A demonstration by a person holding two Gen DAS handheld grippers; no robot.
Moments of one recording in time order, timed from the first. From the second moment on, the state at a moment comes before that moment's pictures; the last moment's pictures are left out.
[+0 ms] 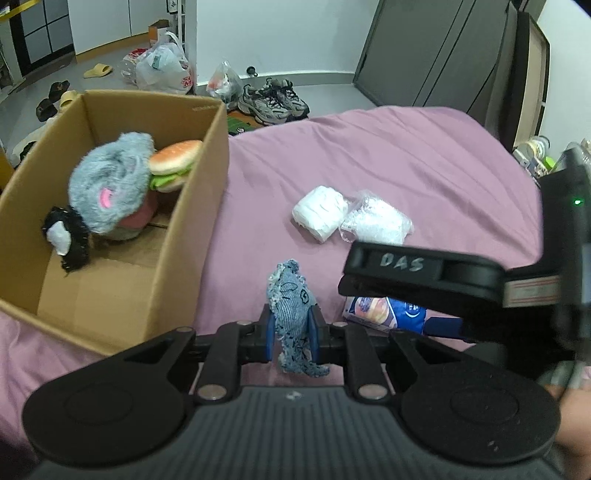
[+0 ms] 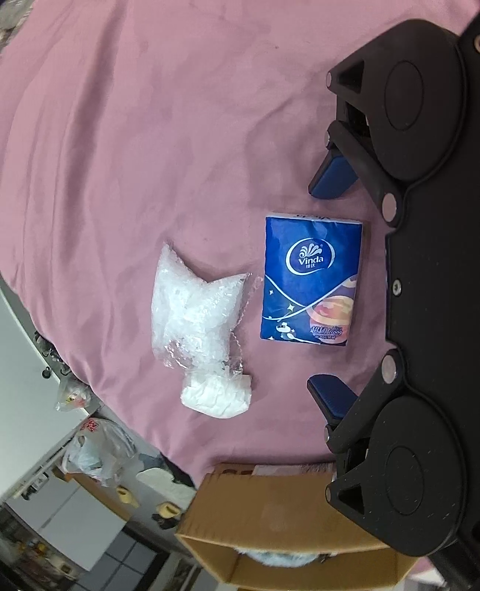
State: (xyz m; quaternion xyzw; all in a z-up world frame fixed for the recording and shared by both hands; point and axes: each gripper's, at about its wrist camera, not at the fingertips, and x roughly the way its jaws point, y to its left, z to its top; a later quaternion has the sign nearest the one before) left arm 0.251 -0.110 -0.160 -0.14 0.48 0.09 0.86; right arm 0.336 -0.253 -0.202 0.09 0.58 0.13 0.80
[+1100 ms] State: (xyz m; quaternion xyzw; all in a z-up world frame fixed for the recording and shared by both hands) left arm 0.176 -0.009 -0.056 -0.19 0.40 0.11 0.89; right arm 0.263 -0.258 -0.116 0.09 0.49 0.16 0.85
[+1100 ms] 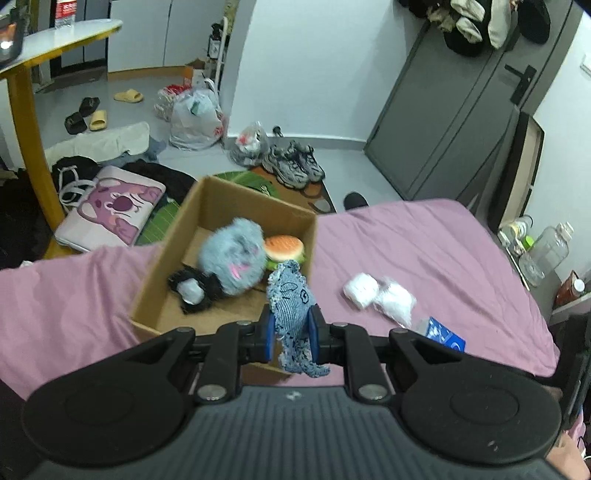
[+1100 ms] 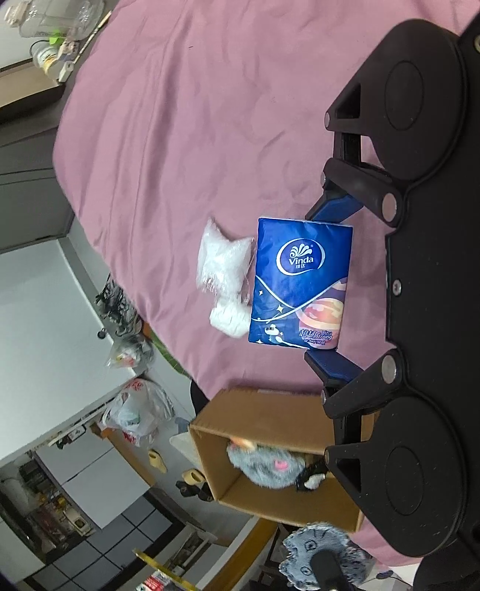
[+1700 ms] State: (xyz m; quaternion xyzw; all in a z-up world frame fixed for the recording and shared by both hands) left arm 0.167 0.057 -0.052 -0.22 0.39 0.13 0.89; right arm 0.249 -0.212 -0.071 0.08 0.44 0.20 0.87
